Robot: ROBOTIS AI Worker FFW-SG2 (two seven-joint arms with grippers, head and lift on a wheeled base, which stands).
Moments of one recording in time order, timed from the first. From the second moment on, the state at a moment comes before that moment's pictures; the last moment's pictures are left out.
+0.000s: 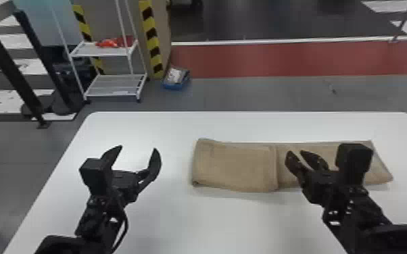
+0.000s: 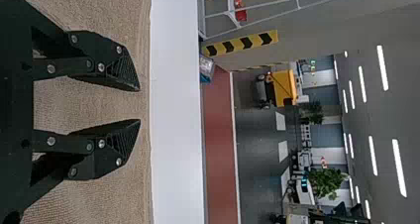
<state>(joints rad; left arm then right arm) 0.20 0.18 -0.02 -1.67 0.13 -0.03 0.00 0.11 -0.10 0.09 -1.76 -0.19 0.40 0.03</state>
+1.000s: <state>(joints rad) 0.20 0.18 -0.03 -1.65 0.13 -0.03 0.00 0.01 -0.08 0.20 -1.59 -0.15 0.42 0.00</state>
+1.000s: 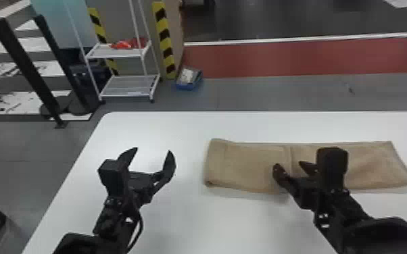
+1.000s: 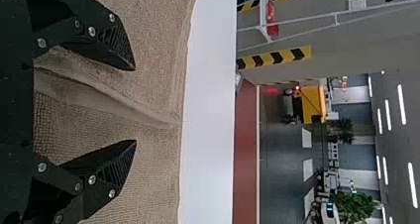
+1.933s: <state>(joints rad) 0.19 0.19 -0.03 -1.65 0.13 -0.03 0.00 -0.01 -0.08 0.20 -1.59 -0.14 0.48 0.00</state>
